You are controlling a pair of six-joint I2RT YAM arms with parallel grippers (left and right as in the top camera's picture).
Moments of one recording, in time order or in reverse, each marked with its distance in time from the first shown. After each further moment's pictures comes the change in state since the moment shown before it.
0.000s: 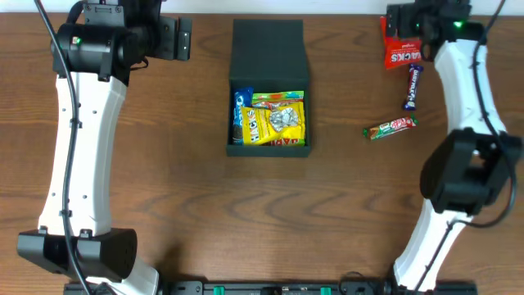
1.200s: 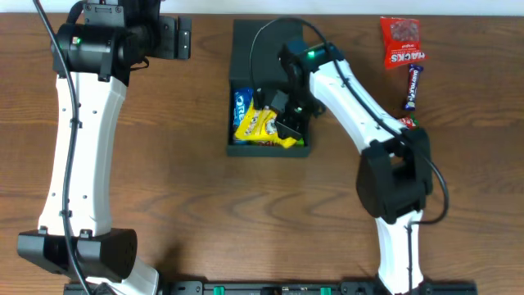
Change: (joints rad) left arm 0.000 0.000 0.000 0.002 0.000 -0.027; right arm 0.541 0.033 -0.090 -0.870 -0.287 -0.554
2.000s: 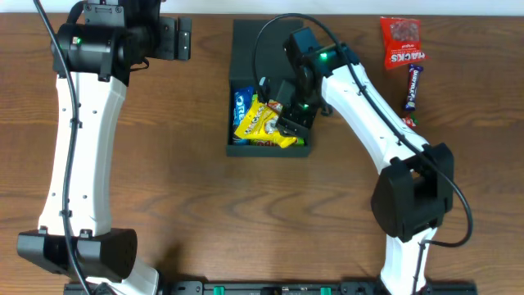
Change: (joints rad) left arm 0.000 0.000 0.000 -0.008 0.000 -0.007; right arm 0.003 -0.166 -0.057 0.122 0.131 -0.031
